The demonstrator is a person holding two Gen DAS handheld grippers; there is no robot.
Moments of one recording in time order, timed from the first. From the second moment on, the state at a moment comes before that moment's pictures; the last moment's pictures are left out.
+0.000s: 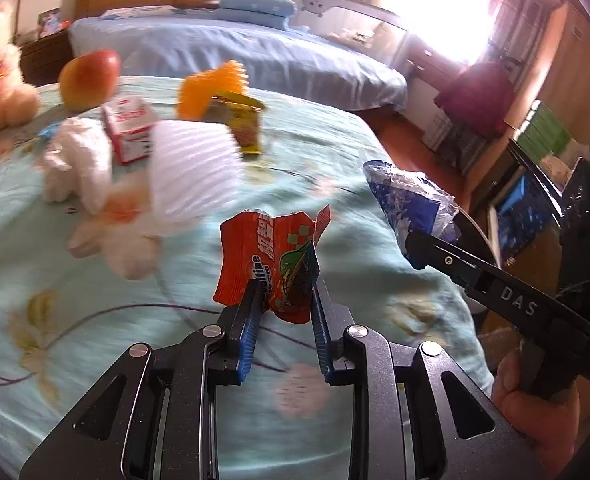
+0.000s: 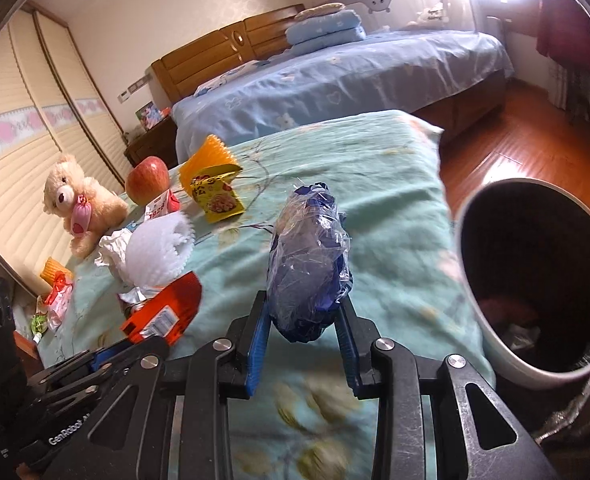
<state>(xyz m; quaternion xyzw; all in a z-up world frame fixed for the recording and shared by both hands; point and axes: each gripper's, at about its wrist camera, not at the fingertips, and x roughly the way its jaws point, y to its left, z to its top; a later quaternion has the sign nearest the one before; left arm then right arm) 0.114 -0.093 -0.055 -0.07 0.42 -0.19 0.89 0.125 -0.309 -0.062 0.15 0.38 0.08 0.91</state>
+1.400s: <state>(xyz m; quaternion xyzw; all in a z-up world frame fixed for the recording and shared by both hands) 0.125 -0.252 -0.039 0.01 0.42 -0.29 0.86 0.069 -0.443 -0.066 0.20 0.35 -0.05 0.91</state>
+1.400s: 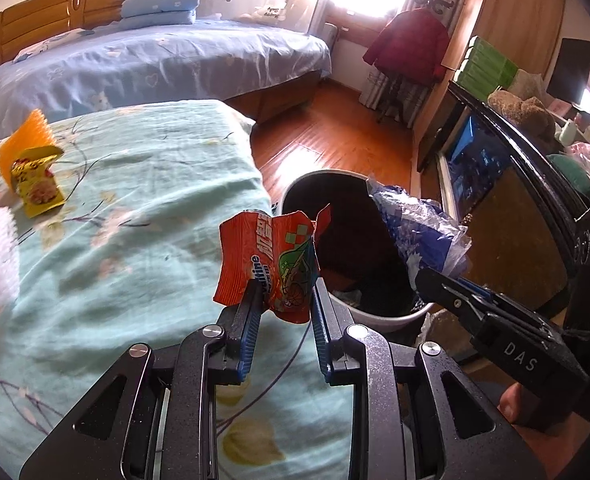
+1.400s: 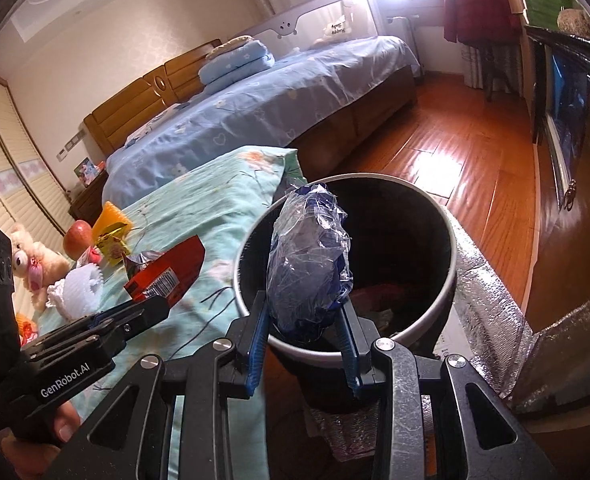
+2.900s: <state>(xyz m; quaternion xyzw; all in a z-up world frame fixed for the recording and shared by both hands) 0.134 -0.260 -0.047 0.01 0.43 -0.28 0.86 0.083 -0.474 -0.065 0.23 0.35 -0.05 0.91</state>
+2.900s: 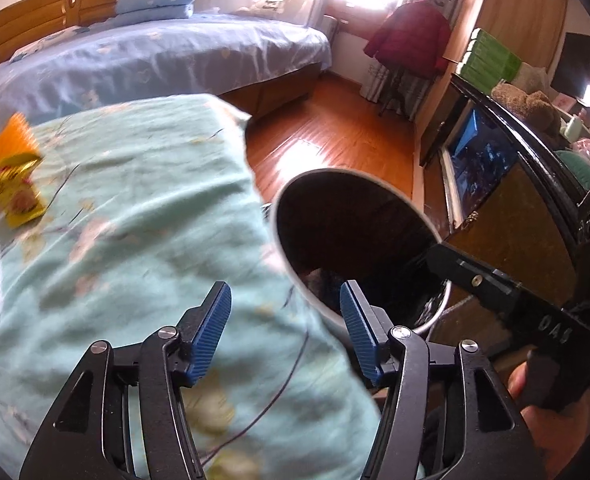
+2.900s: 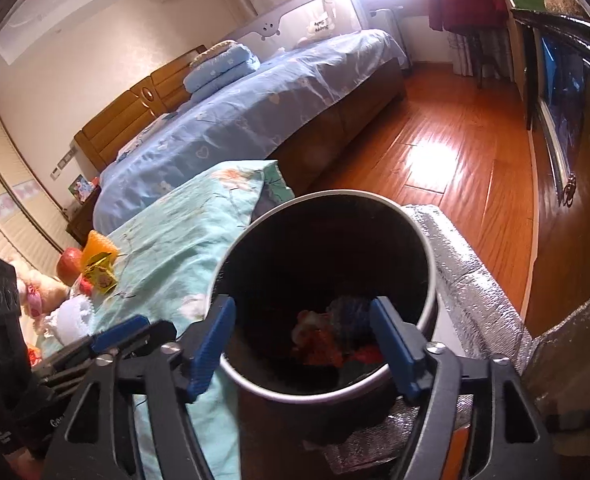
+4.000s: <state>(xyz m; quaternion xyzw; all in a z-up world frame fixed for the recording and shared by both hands) 0.108 -0.026 -0.060 -0.09 0.42 -0.12 0.90 0.100 -0.285 -0.060 0.17 0.38 0.10 0.90</state>
